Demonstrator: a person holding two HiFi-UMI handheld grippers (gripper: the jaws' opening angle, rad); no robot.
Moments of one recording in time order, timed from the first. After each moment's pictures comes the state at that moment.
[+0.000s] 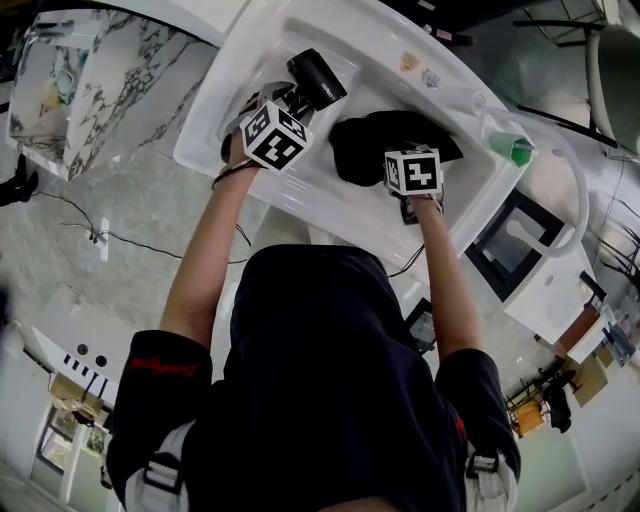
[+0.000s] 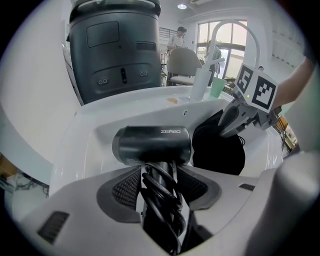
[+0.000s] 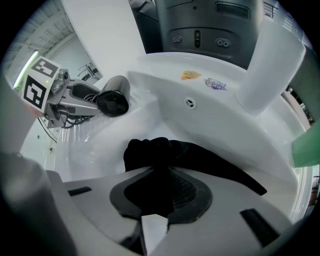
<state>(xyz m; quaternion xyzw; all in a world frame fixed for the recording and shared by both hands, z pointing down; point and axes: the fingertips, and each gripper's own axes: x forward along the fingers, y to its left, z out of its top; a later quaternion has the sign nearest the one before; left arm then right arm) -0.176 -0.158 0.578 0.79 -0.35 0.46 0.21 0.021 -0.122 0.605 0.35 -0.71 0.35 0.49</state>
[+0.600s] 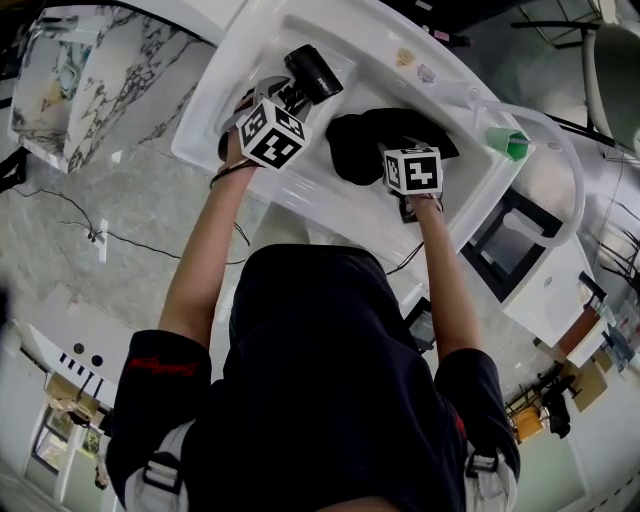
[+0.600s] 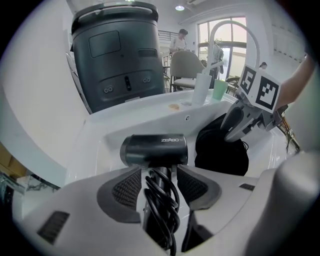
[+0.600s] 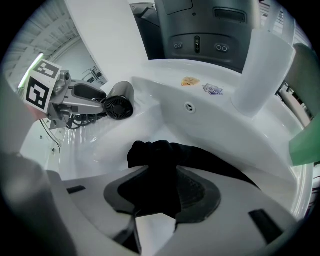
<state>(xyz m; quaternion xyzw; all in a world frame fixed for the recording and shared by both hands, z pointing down) -0.178 -0.162 0.557 0.78 -0.39 0.46 0.18 0.022 -0.120 0.595 0.35 -0.73 0.35 0.47</state>
